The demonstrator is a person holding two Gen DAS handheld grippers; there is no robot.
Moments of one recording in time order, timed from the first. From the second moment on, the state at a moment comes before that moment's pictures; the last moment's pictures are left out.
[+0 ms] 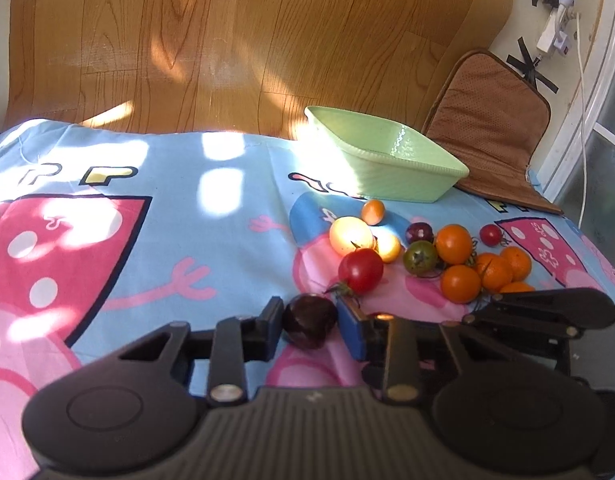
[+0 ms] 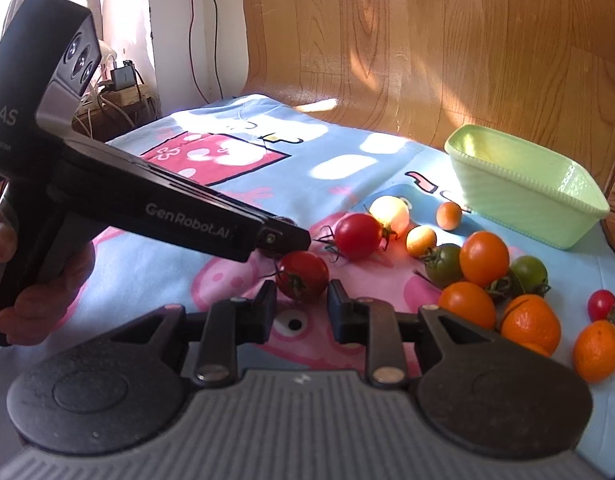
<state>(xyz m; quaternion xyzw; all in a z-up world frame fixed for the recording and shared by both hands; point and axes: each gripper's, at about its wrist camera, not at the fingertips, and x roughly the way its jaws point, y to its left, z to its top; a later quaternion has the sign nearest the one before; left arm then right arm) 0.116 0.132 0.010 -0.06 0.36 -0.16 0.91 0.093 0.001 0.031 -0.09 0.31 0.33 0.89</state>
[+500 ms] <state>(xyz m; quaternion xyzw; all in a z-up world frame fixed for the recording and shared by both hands) 0.109 0.077 0.047 -0.10 0.36 -0.20 0.91 0.084 -0.081 0.064 -0.03 0.30 0.29 0.91</state>
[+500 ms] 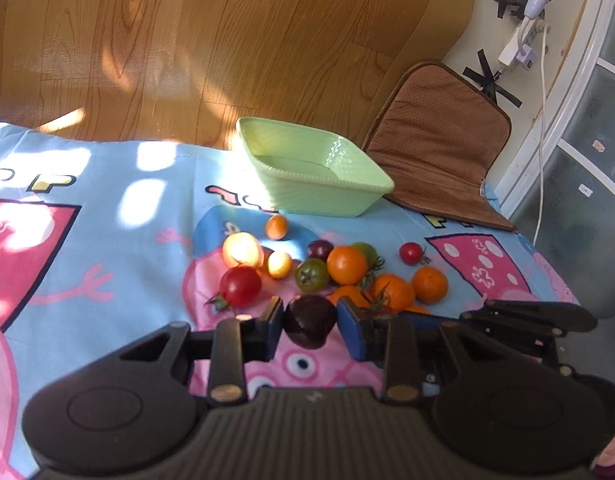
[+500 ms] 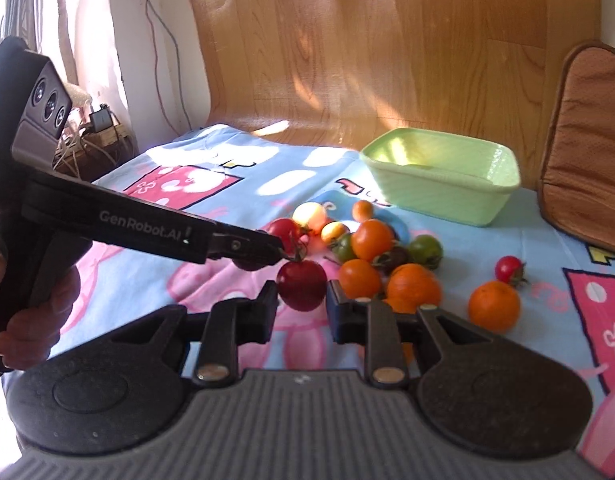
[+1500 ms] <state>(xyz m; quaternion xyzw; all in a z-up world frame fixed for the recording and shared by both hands) 0.068 0.094 0.054 -0.09 0.30 -0.18 0.93 0.076 -0.082 0.038 -0.09 0.29 0.39 0.87</state>
